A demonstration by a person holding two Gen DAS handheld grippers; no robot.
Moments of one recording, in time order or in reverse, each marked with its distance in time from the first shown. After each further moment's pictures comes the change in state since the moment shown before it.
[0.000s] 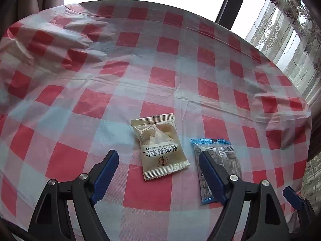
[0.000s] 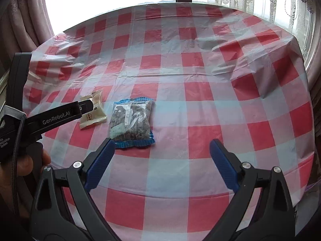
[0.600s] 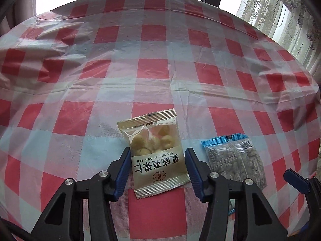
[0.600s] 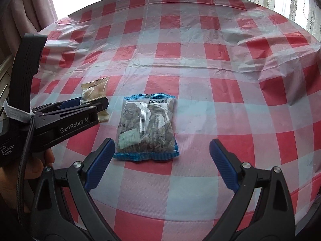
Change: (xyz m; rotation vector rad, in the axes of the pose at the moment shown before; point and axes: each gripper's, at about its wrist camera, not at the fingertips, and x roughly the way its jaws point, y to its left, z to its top) left arm 0.040 -0.003 0.008 0.175 0.049 0.005; right arm 0.049 0.029 0.013 -0.057 0.077 0.026
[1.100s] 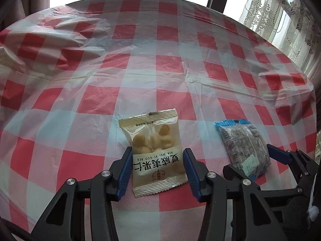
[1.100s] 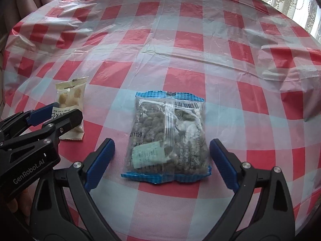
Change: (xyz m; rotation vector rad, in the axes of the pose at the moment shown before) left arm -0.024 0.031 -0.031 -0.034 -0.022 -0.014; right arm 0.041 0.032 0.008 -0.102 0.058 -0.046
